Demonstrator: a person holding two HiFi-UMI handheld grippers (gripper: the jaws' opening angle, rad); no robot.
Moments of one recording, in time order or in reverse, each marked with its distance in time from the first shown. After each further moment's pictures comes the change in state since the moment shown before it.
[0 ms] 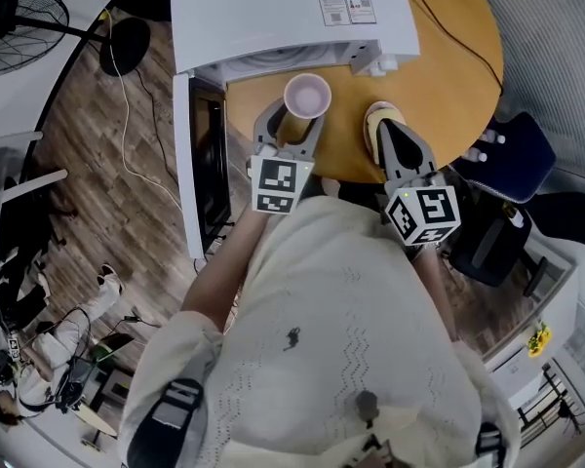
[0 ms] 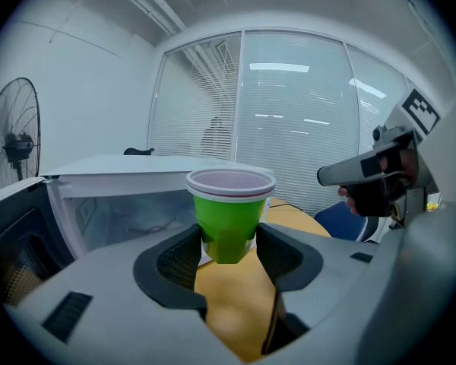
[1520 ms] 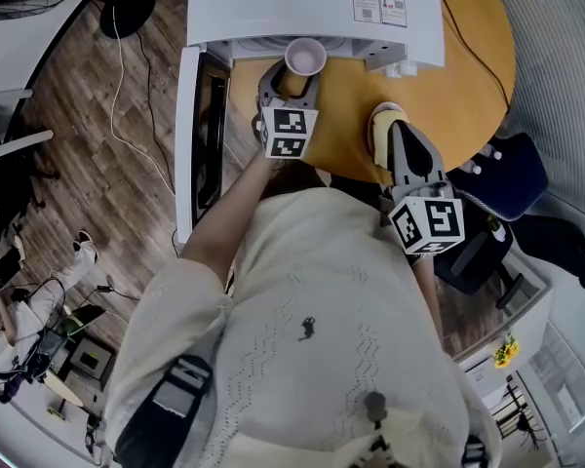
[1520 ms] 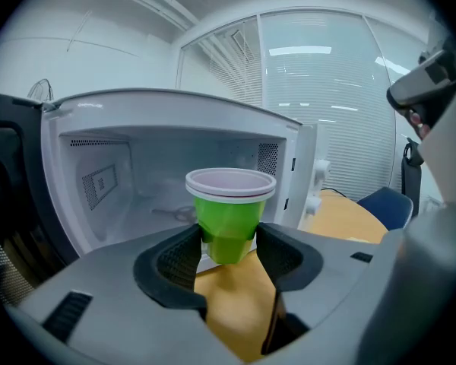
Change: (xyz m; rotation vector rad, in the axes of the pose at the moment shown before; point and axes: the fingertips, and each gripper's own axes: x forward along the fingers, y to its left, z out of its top) left arm 0.070 0.078 -0.063 -0.032 0.051 0.214; right arm 0.014 0.006 0.008 -0.023 0.019 0.019
